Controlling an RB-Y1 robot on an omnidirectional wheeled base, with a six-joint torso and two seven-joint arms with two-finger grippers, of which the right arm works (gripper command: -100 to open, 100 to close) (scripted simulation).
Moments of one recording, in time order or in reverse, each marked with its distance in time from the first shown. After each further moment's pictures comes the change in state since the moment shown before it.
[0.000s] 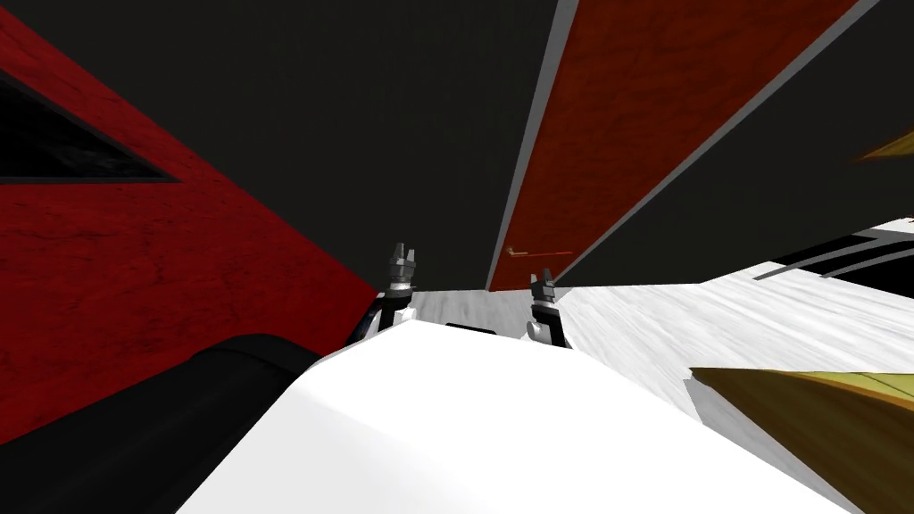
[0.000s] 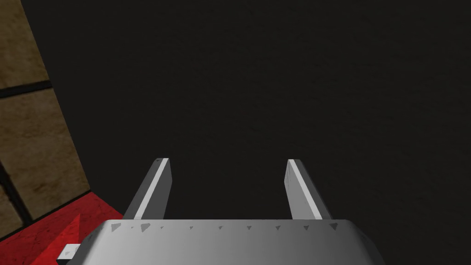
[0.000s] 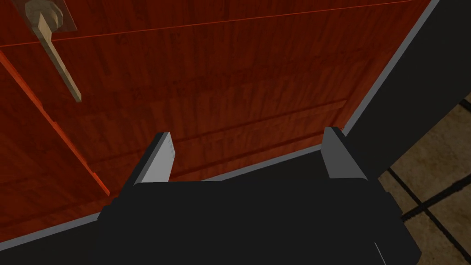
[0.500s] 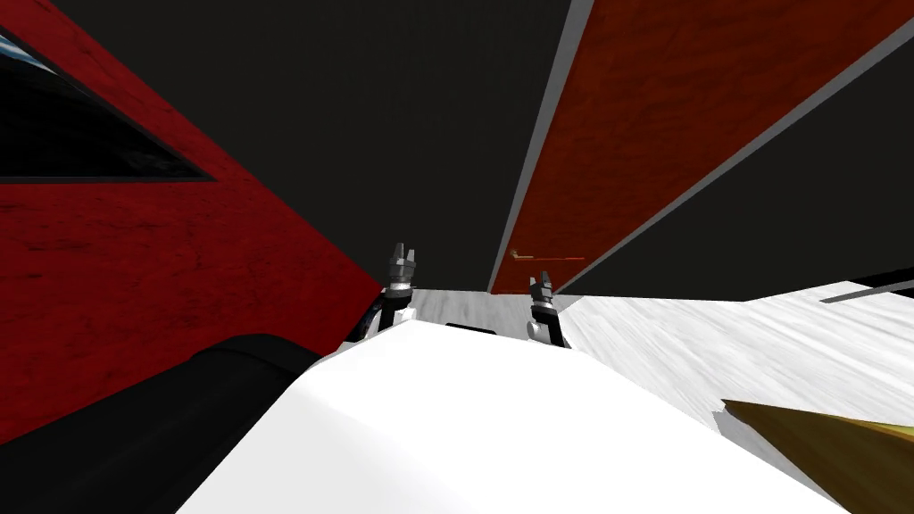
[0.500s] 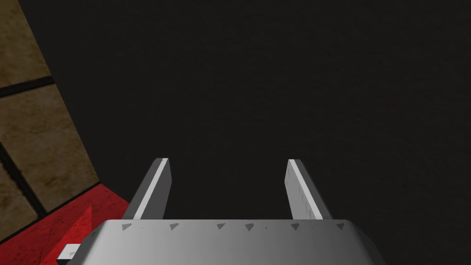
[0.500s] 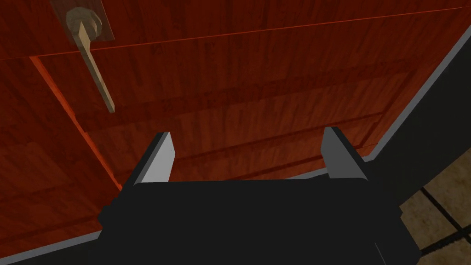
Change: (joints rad) arm -0.058 -0.018 -0.013 0.146 -0.009 -0.017 -0.015
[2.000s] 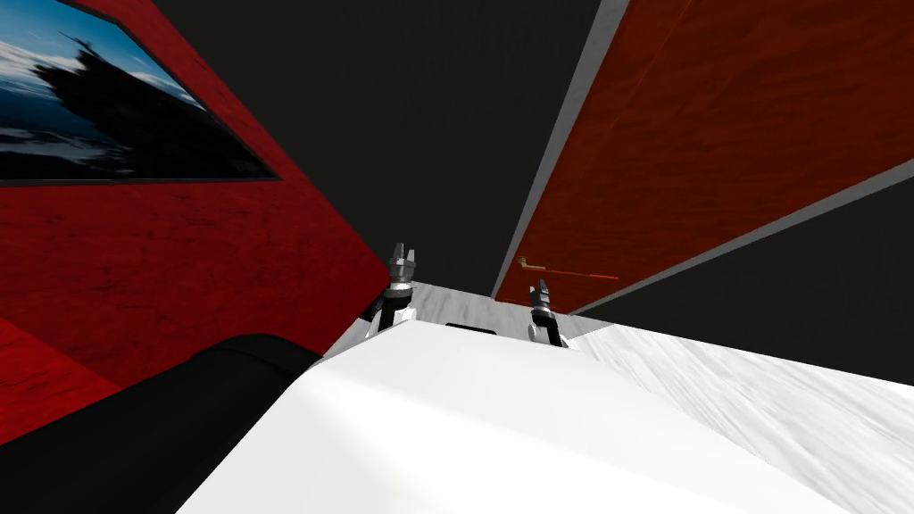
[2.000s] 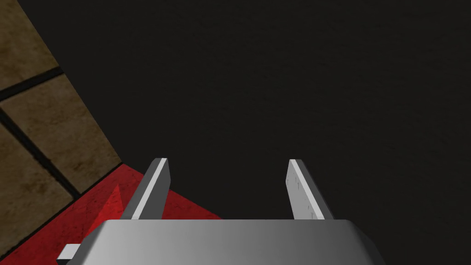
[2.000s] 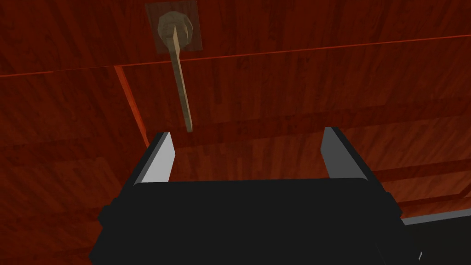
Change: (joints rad) arm -0.137 -0.036 -0.031 0.382 -0.021 -0.048 -0.034
